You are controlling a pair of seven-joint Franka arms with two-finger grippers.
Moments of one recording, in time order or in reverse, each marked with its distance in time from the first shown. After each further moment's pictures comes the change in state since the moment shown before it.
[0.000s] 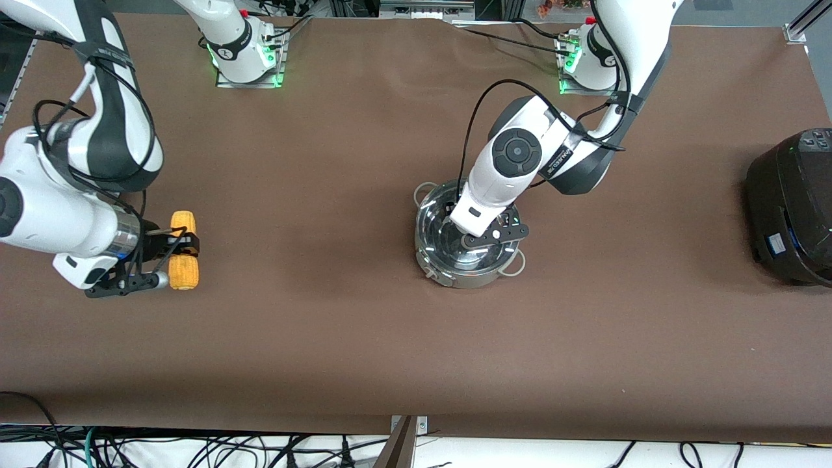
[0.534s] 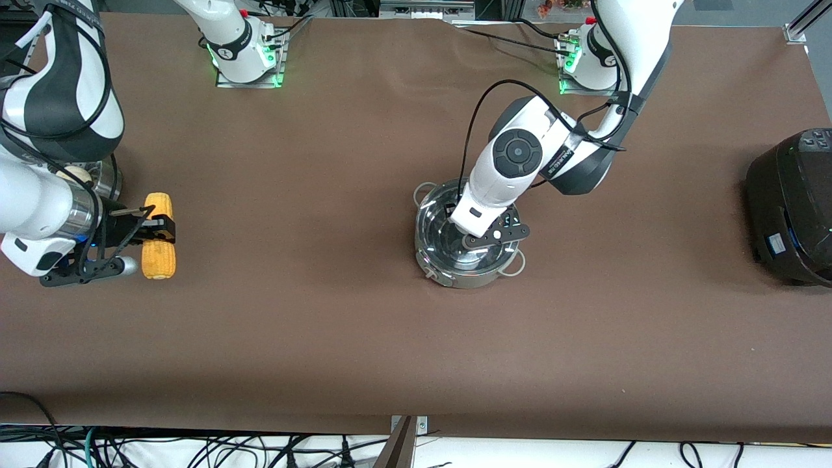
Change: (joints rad) left arm 0.001 -0.001 0.001 0.000 0.001 -0.005 0.000; right arm 0.000 -0.034 0.000 0.110 0.001 -0.140 0.000
